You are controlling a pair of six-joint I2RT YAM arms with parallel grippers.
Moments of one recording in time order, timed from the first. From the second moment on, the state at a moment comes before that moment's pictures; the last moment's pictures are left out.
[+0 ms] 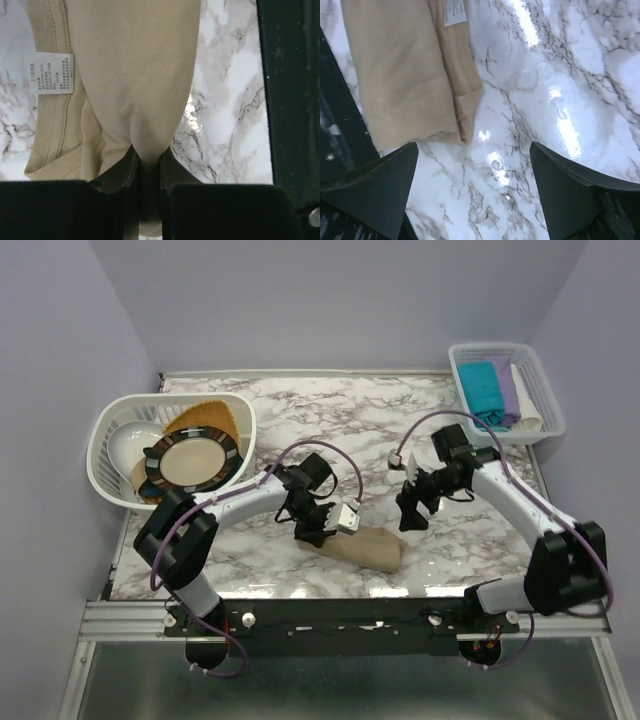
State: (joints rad) left arm -0.76 1.63 1.03 -0.73 0.60 0.94; right arm 0.28 1.46 1.05 -0.93 -0.66 -0.77
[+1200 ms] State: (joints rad) left arm -0.63 1.82 1.25 -1.01 0.80 0.90; right arm 0.75 1.33 0.69 -0.47 -0.39 -0.73
